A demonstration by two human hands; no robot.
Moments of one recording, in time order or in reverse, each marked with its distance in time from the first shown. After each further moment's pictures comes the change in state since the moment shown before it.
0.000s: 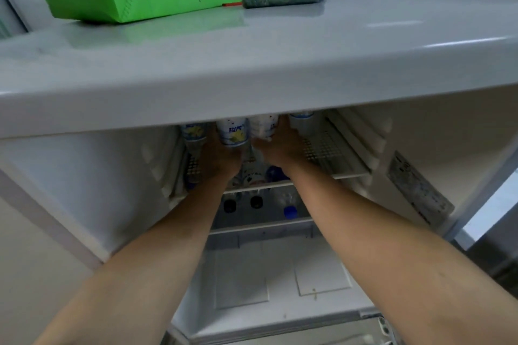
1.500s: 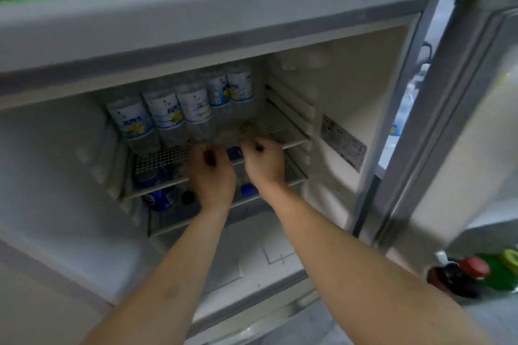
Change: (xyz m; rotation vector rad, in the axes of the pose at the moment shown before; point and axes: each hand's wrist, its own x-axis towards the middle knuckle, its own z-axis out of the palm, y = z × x) left_hand -0.117 0.036 0.033 -0.461 0.168 0.106; right_hand -0.111 0.029 -0.019 0.475 0.408 0.047
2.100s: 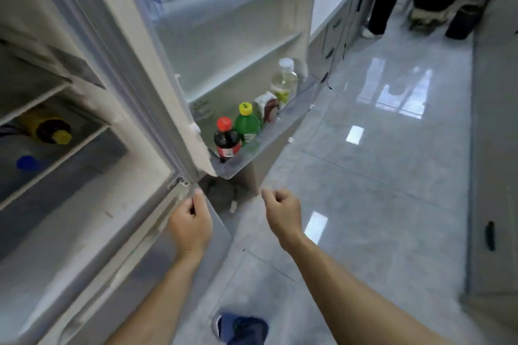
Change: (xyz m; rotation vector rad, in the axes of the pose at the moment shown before) left_hand -0.366 0.006 -0.005 0.196 -0.760 -0.058; right_hand -0.320 0.124 -0.341 -0.160 0.655 0.517
